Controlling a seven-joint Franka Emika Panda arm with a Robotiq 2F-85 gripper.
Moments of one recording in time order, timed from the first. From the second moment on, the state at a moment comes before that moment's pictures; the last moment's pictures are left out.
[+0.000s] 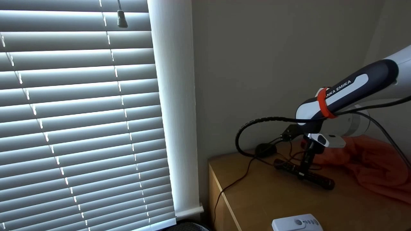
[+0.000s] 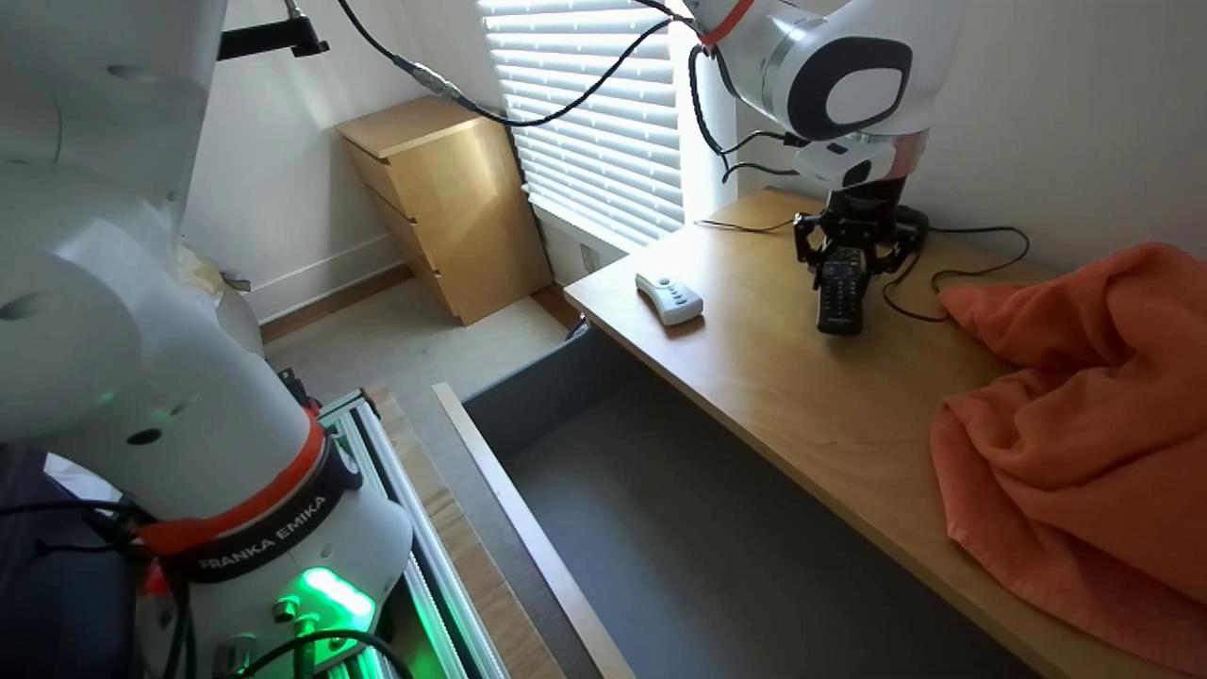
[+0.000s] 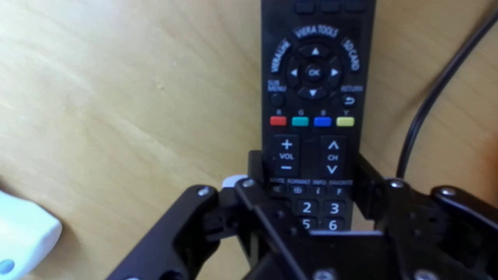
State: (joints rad) arm -0.02 0.66 -0.16 -1.76 0.30 2.40 2.19
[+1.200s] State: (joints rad) arm 0.34 0.70 -0.55 -1.81 0.51 2.31 2.71
